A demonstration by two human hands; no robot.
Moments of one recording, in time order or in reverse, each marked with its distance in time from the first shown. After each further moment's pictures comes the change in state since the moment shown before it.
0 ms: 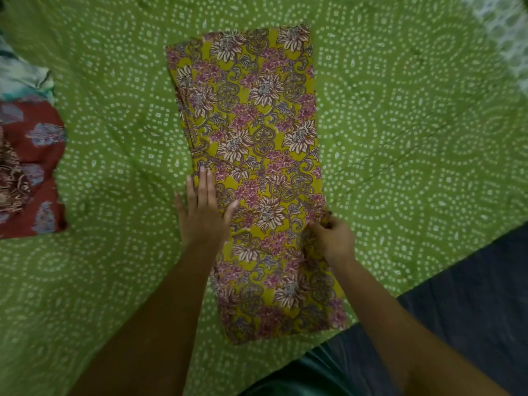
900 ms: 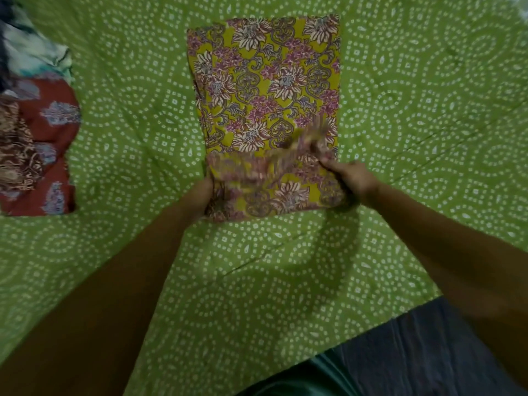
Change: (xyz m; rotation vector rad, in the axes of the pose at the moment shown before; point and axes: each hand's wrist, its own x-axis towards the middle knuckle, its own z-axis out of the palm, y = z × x) left_hand 0.049 -0.025 -0.036 -1.427 -0.662 -0.603; right_hand 0.076 -0.094 -0.030 0.158 -0.444 -0.076
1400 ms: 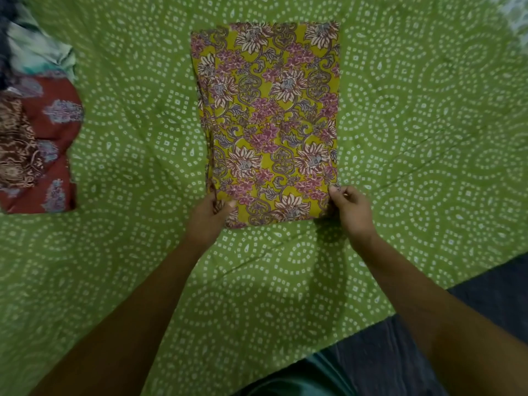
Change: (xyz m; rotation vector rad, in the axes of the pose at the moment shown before) left_hand -0.039 -0.042 0.015 0.273 0.167 0.431; right_hand -0.038 0.062 0.024 0.186 0.242 -0.183
